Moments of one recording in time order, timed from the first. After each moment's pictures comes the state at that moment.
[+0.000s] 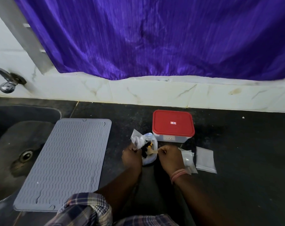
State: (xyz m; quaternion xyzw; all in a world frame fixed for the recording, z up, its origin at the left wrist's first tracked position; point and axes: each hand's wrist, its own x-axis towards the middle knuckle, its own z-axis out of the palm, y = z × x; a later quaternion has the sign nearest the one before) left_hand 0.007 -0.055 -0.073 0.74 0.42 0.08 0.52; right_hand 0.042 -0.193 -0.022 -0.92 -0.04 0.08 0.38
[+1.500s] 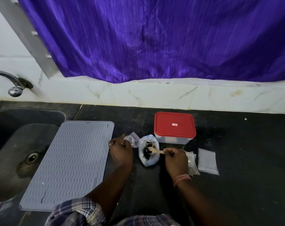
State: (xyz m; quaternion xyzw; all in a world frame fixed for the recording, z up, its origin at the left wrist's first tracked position) left_hand 0.003 -0.015 -0.032 0.79 0.41 0.19 0.42; right_hand 0.035 -0.200 -0.031 -0.87 0.08 0.07 0.48
